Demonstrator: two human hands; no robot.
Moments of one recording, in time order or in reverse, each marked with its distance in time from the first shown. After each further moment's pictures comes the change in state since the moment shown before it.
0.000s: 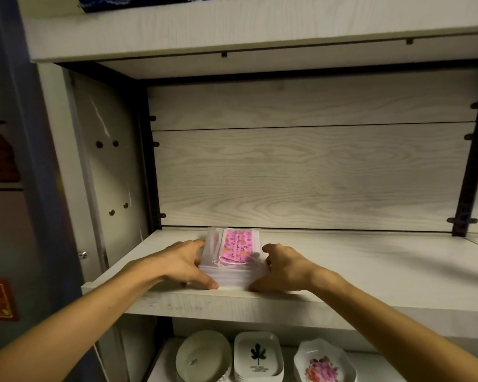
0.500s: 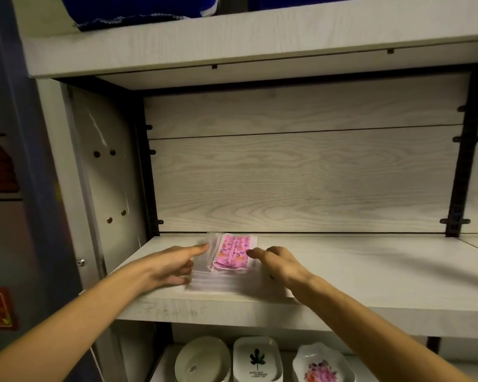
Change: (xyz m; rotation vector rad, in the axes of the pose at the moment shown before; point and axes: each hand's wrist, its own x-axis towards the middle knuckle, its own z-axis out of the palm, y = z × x) left_hand 0.000 -0.002 -0.002 -0.622 0.086 -0.232; right_hand 0.008 0.011 0.014 0.680 0.109 0.198
